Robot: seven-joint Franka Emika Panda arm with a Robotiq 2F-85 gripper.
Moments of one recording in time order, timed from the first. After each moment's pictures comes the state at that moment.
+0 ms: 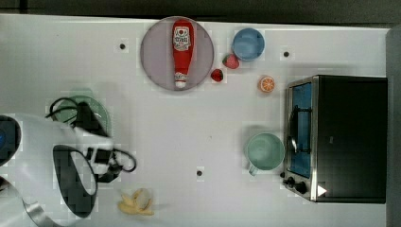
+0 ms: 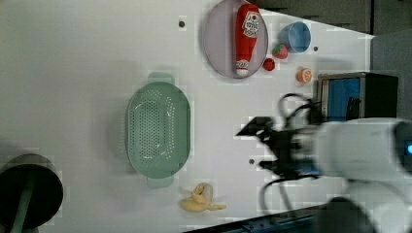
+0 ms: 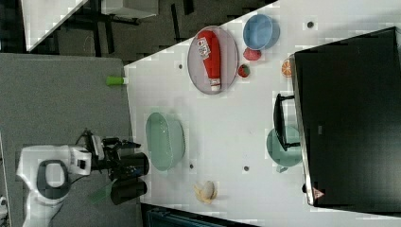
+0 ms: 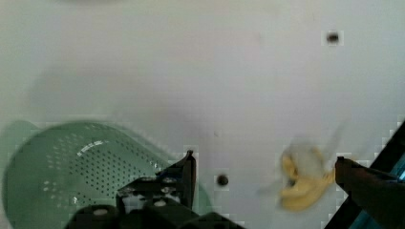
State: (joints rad) arm 0.07 0.00 0.48 -2.14 -0.01 0.42 0.75
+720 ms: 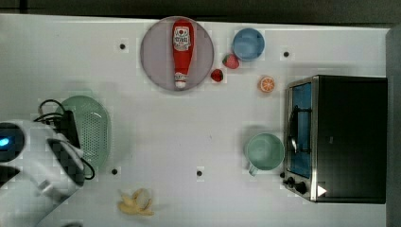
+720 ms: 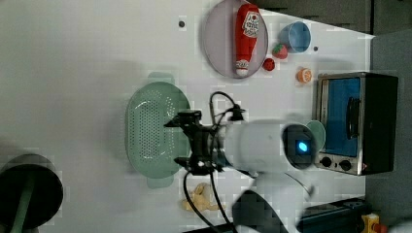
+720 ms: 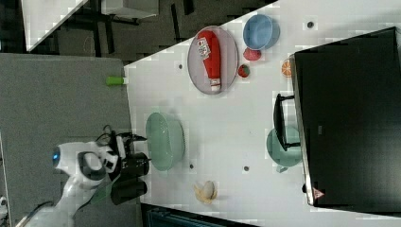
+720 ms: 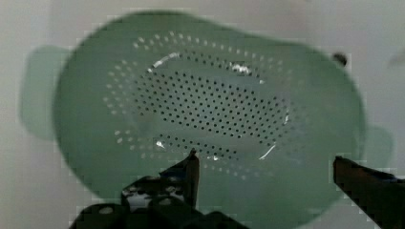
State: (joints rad) arm 0.10 0.37 0.60 -2.11 -0.06 0.87 1.27
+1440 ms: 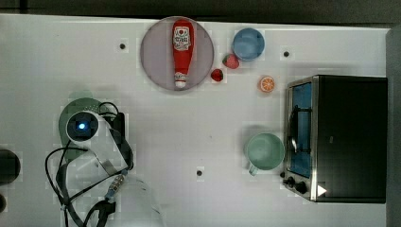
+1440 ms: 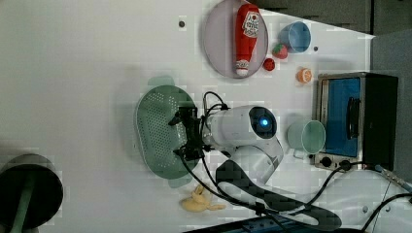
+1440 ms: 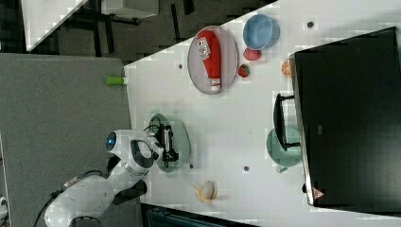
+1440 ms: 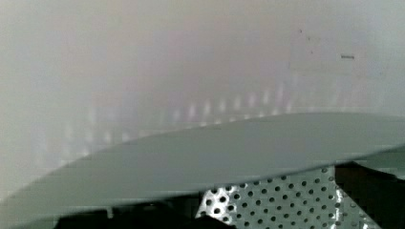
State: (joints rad) arm 0.11 0.63 0.43 -2.16 -0.16 1.08 1.32
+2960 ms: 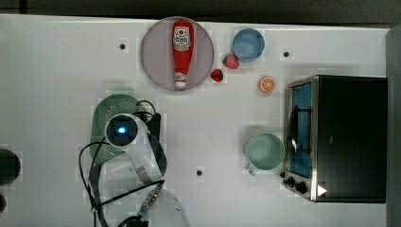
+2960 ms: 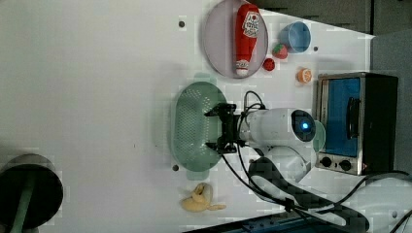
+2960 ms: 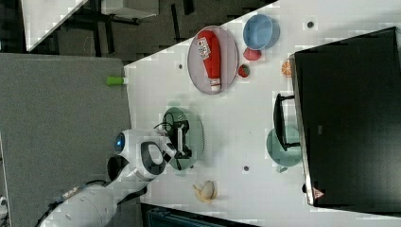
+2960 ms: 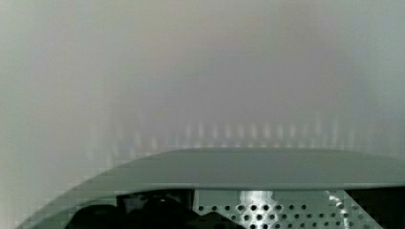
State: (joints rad) arm 0.01 0.47 0.34 -2.34 -0.17 1.16 1.32
